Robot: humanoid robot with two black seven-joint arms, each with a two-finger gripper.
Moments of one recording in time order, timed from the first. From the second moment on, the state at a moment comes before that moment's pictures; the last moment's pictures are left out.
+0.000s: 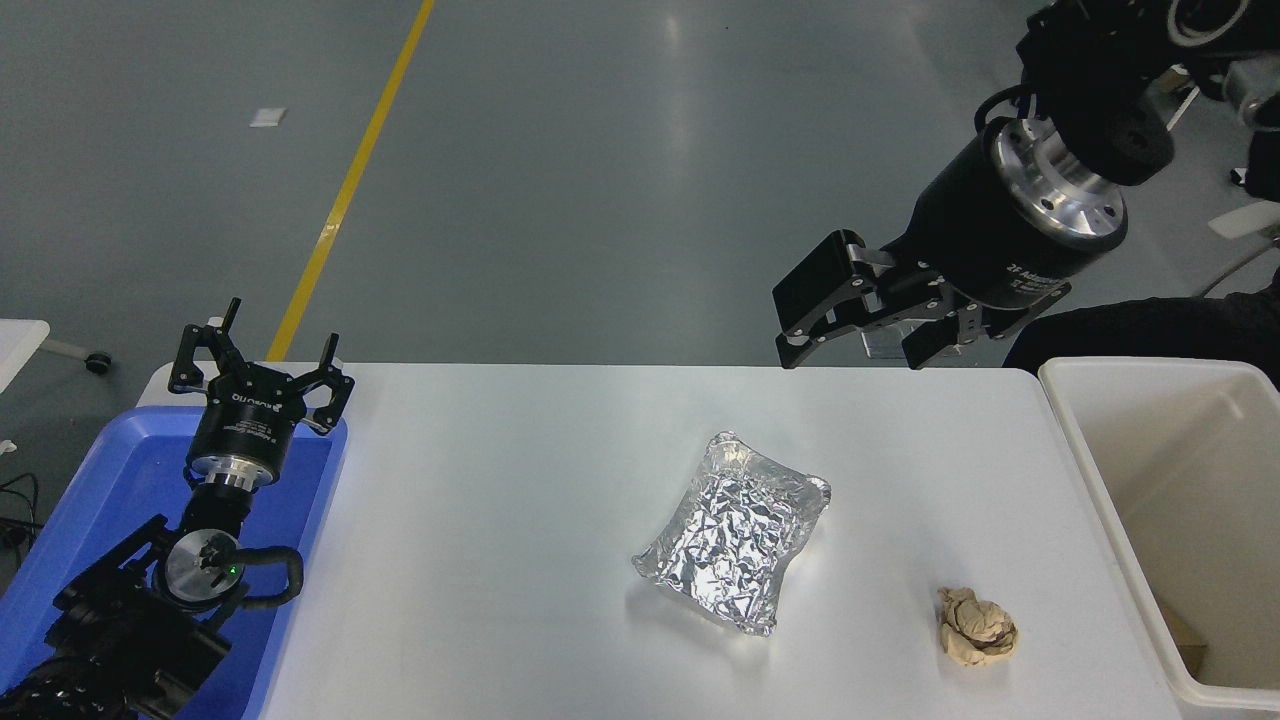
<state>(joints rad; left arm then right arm) -0.53 0.24 -0.98 -0.46 -0.11 -0.69 -0.40 2.57 -0.31 -1.14 1.60 0.03 0.78 -0.02</state>
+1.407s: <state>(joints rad) -0.53 0.24 -0.99 -0.46 -0.11 -0.69 -0.40 1.63 -0.17 -0.99 1.01 -0.17 0.67 -0.02</state>
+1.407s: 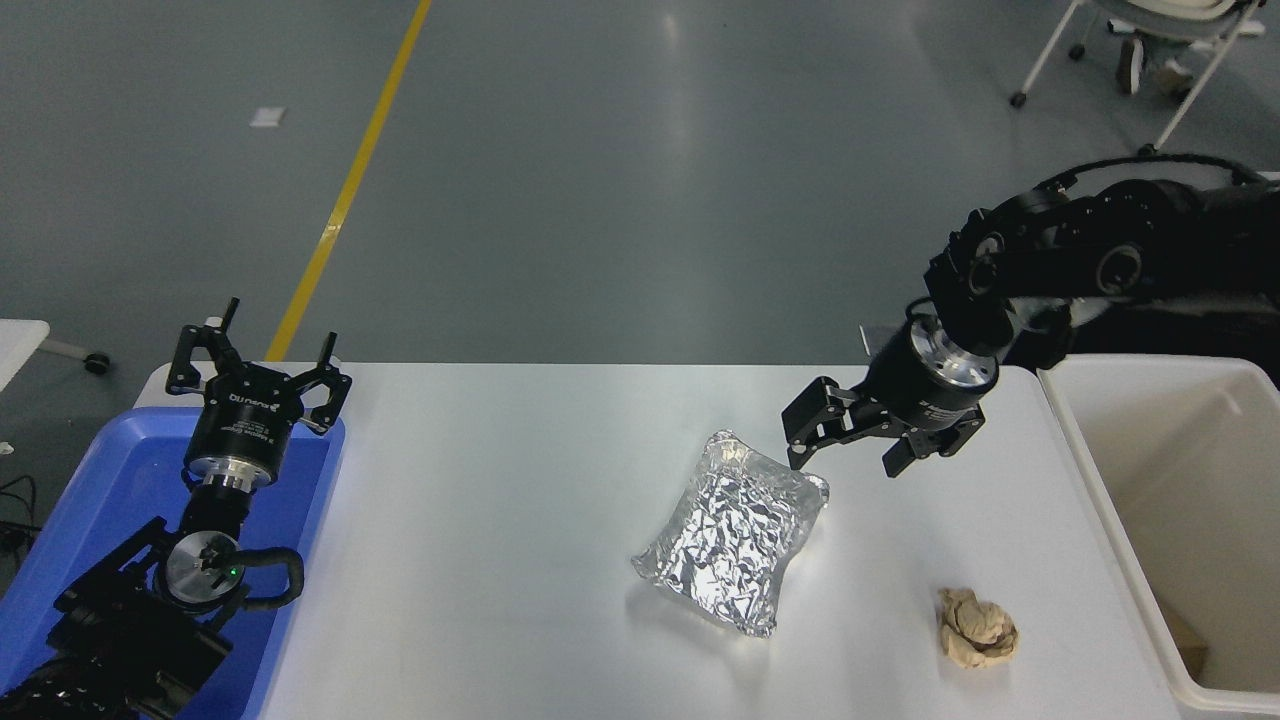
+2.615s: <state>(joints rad) -0.53 0.24 -0.98 -0.46 -0.11 -0.69 -0.40 1.17 0.00 -0.88 0.57 -0.24 0.51 -0.04</state>
